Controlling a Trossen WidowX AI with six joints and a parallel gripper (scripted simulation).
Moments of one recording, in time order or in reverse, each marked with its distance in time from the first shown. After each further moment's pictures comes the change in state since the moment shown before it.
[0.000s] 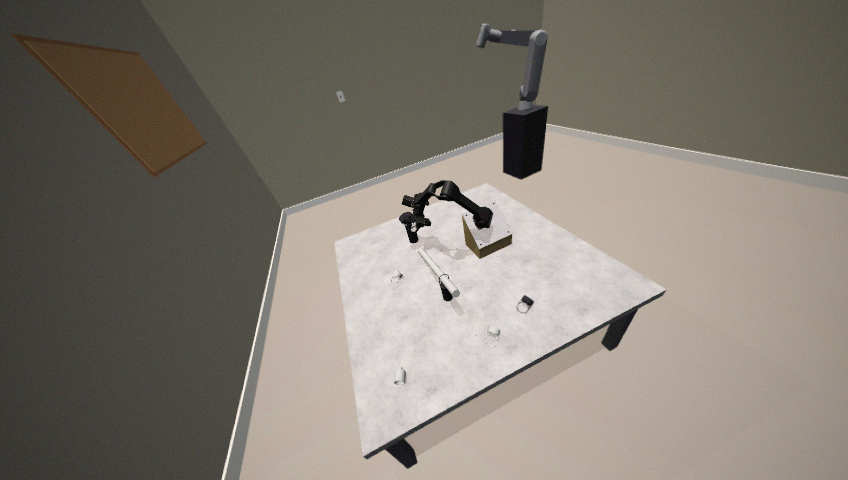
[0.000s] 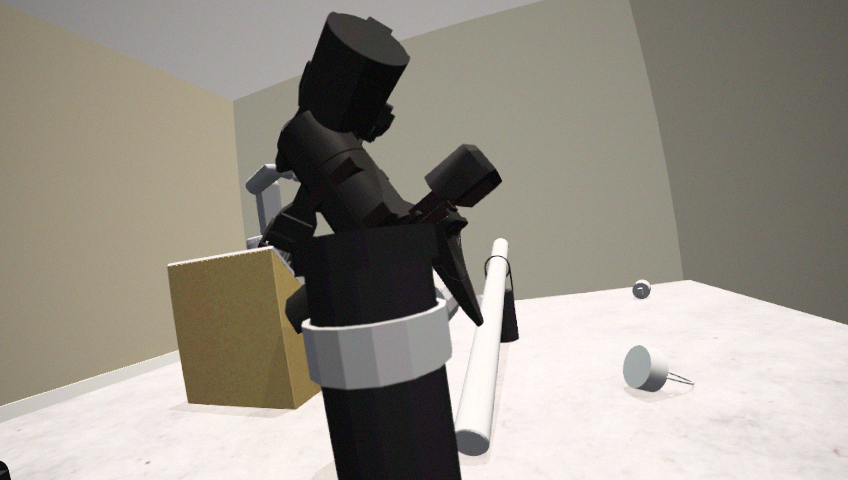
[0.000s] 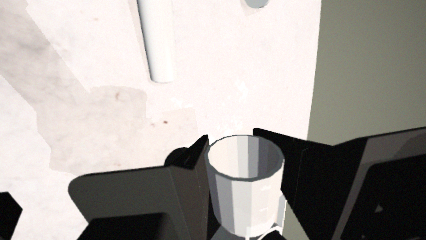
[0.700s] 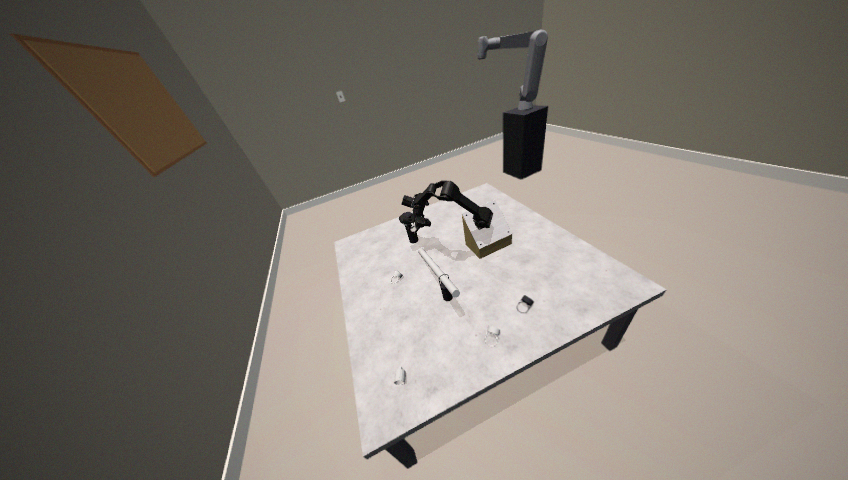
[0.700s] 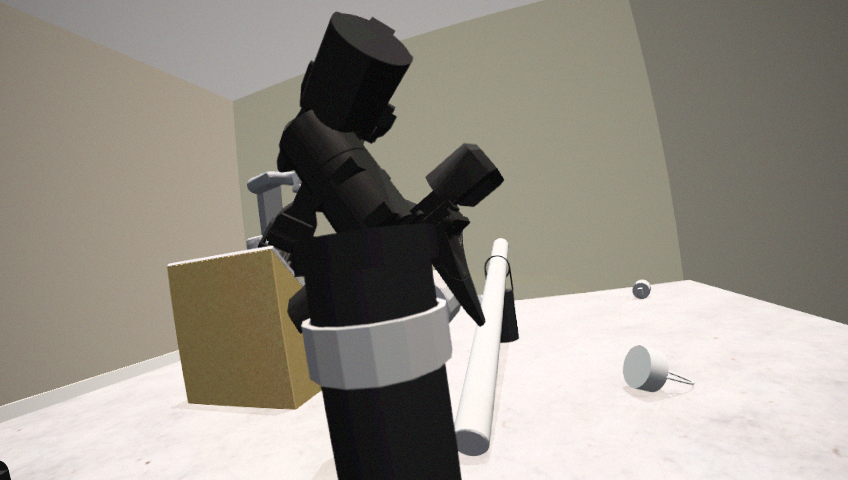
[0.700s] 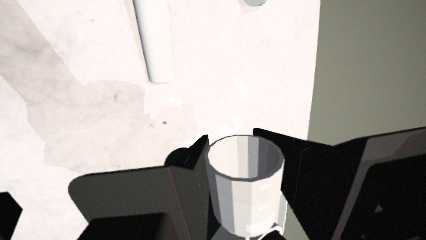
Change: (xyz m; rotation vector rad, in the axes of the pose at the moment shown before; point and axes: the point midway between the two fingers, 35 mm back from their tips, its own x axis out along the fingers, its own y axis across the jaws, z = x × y) arm 0.000 -0.002 0.000 0.014 0.007 -0.002
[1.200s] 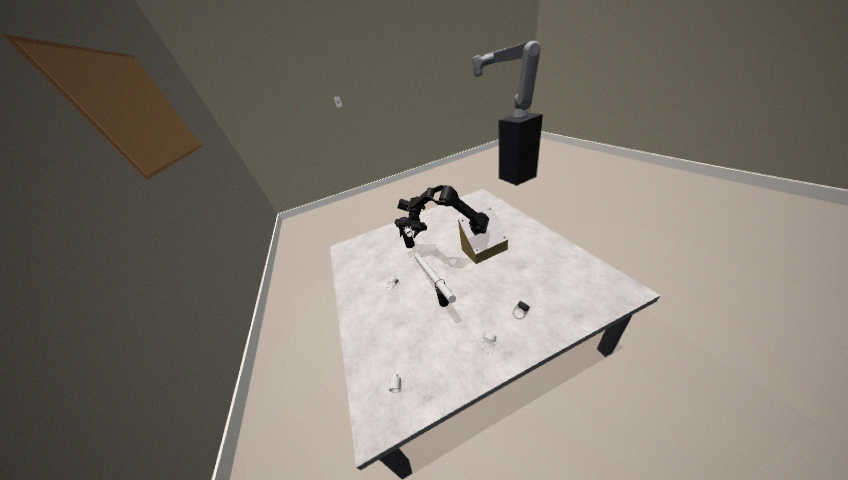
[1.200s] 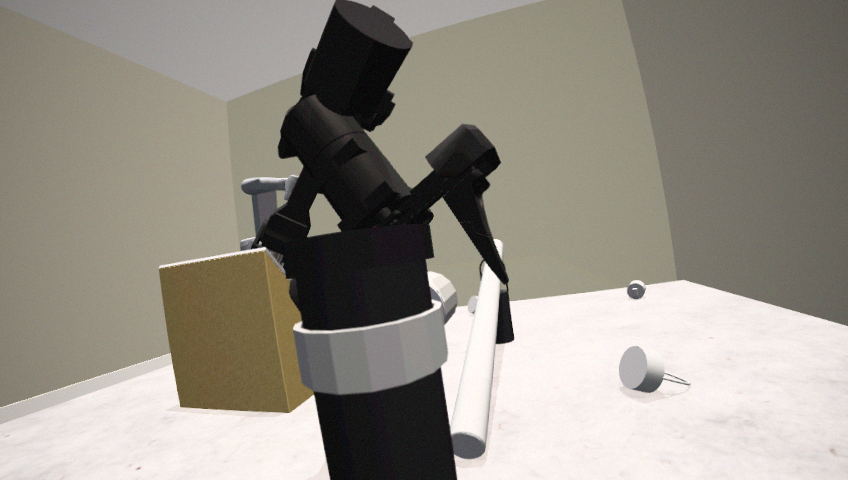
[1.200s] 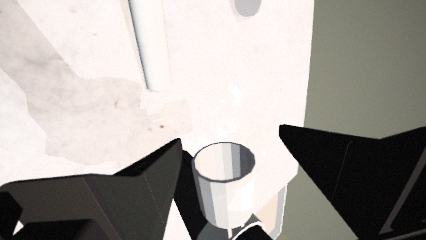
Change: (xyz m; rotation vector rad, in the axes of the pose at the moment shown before) arm -0.012 -0.010 0.011 -0.005 0.002 -0.004
